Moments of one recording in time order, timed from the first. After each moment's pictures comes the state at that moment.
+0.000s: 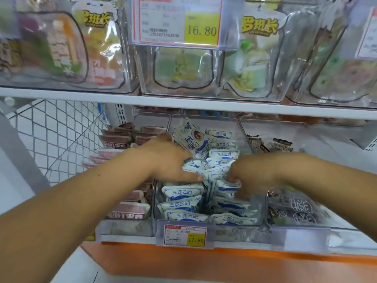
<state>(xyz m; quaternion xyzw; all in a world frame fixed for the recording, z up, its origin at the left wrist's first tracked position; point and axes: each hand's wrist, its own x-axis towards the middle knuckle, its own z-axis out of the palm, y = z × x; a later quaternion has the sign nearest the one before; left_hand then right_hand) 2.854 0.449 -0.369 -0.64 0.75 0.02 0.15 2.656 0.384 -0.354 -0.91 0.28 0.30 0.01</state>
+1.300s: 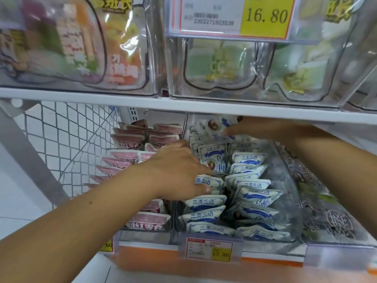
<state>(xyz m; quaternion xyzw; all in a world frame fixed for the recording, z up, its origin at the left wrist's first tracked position) 2.873 0.459 -0.383 -0.61 0.78 0.02 0.12 2.719 0.289 -0.362 -0.84 0.44 -0.04 0.33</state>
